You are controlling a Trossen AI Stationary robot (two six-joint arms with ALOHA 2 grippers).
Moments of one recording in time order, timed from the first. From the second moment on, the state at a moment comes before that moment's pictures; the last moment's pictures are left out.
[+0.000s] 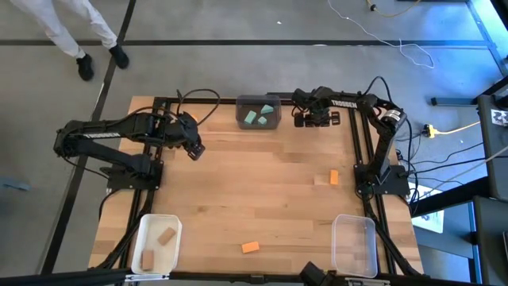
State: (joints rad) left arm 0.09 1.06 1.12 -1.15 -0.43 -0.70; right arm -0.72 1.87 1.22 -0.98 0.25 0.92
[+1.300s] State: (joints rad) left arm 0.09 1.06 1.12 -1.15 -0.43 -0.70; right arm -0.69 1.91 1.22 -0.84 0.31 0.94
